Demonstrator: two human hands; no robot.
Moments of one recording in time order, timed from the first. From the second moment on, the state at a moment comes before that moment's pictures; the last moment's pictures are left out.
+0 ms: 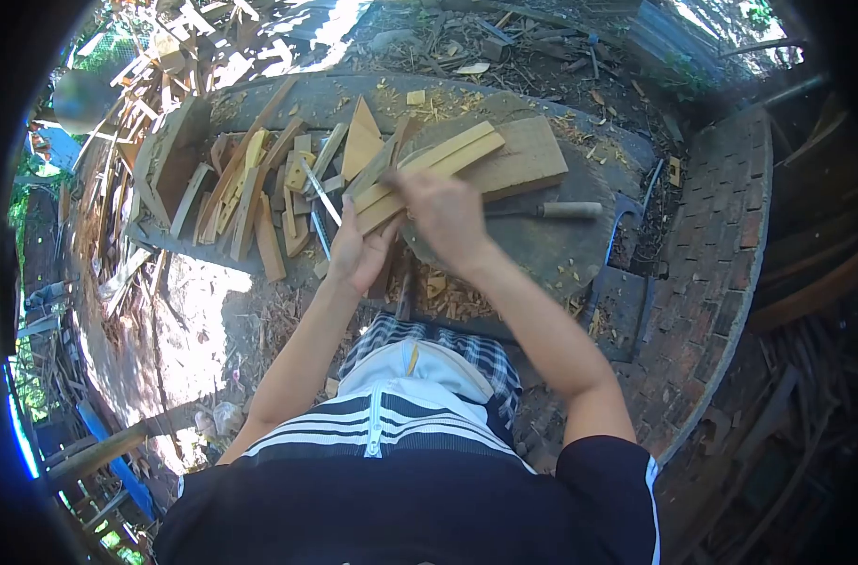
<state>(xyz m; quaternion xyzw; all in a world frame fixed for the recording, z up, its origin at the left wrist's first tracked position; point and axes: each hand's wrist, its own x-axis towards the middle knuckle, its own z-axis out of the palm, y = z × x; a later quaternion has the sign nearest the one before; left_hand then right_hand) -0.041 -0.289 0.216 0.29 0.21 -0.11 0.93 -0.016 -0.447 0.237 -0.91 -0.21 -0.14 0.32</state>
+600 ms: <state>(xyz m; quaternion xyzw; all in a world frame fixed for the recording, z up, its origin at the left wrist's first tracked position) -0.045 -0.305 0.227 0.33 0.23 -0.09 0.91 0.000 -0.451 0.220 -0.93 -0.14 -0.17 0.30</state>
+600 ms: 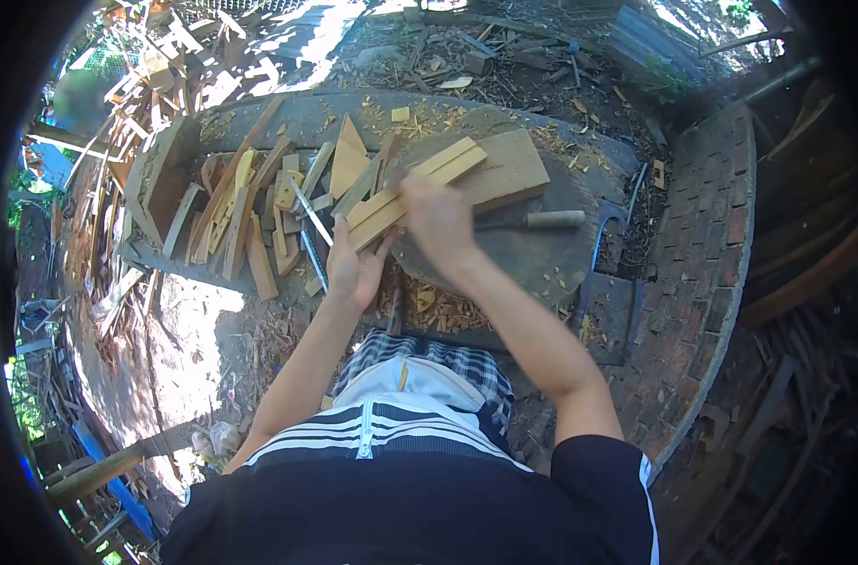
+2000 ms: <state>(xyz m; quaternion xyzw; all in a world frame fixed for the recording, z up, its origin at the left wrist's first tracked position) -0.018 -0.308 0.264 0.32 0.11 -0.14 0.93 -0.009 -0.487 0.240 -0.97 -0.11 -0.19 0.13</state>
